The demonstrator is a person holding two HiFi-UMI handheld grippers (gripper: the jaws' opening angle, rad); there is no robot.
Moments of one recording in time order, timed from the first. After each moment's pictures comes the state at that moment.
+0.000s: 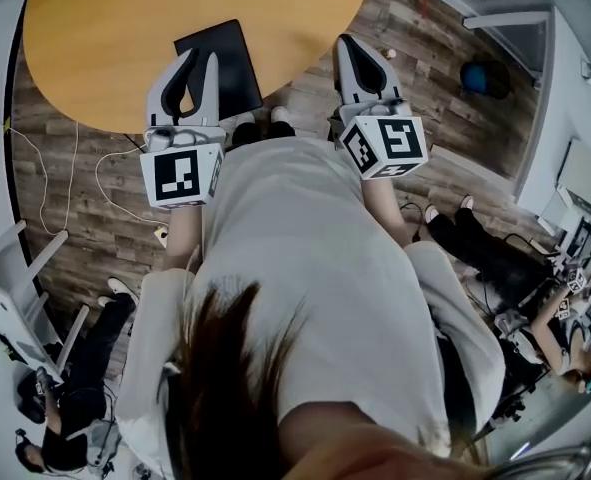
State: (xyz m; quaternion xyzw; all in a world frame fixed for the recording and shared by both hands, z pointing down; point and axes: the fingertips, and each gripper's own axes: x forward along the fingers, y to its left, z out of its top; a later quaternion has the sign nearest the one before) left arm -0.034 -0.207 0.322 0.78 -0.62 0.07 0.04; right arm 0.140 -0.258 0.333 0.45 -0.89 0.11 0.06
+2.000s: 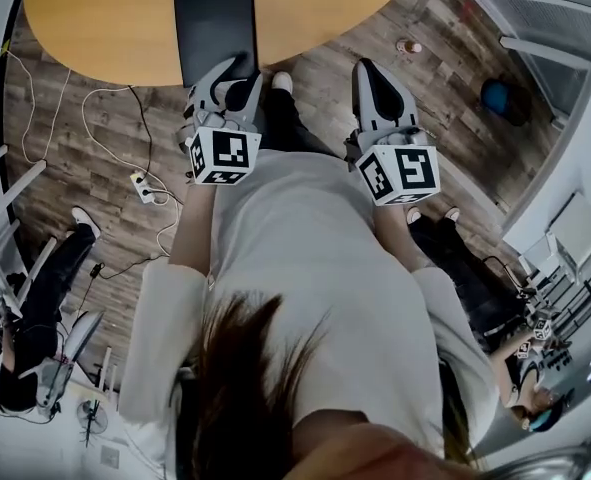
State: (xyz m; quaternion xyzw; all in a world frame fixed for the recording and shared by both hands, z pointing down) left arm 0.042 -0.151 0.521 0.76 -0.56 0.31 0.11; right arm 0.178 -0.227 0.419 0.37 -0.90 0.19 0.12
